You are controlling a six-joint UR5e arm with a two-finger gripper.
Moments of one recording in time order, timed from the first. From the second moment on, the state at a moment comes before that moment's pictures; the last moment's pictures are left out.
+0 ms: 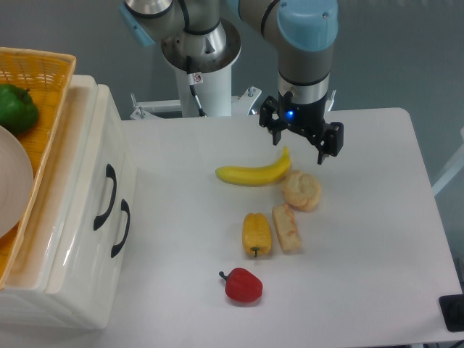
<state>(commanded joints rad) 2.61 -1.70 -1.59 -1.29 1.60 1.15</state>
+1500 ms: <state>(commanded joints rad) 2.40 -1.75 -1.58 -1.29 1.58 0.58</state>
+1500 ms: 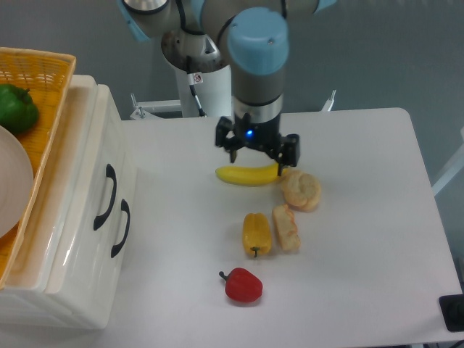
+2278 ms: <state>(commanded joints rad) 2.29 -1.82 -1.53 -1.28 1.37 0.31</state>
